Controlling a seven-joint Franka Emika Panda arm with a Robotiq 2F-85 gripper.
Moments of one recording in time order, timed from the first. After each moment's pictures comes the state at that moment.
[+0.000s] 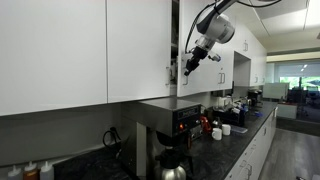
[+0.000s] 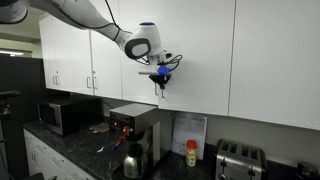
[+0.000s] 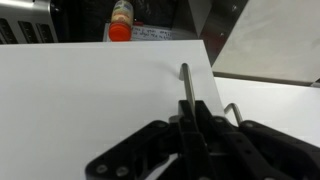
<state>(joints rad) -0.15 0.09 -0.02 -1.91 0.44 2.47 -0.79</state>
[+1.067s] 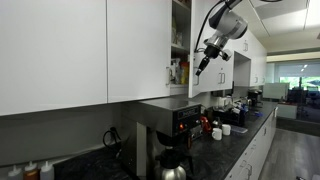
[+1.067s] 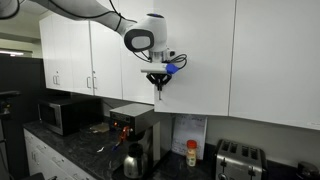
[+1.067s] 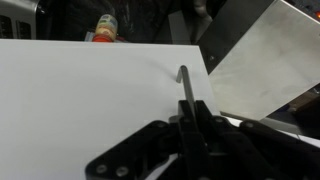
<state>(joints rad) -0.16 0.02 -0.14 -1.93 0.53 2.23 -1.15</state>
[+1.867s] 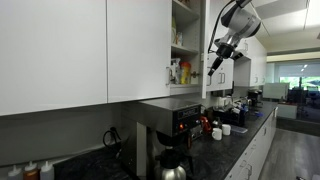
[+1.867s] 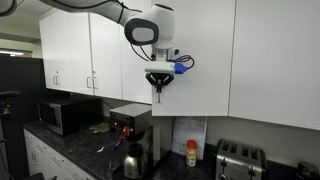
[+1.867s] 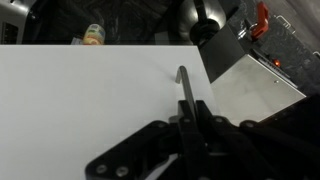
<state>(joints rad) -0.19 -0.01 -0.24 -1.94 0.55 2.04 -1.41</state>
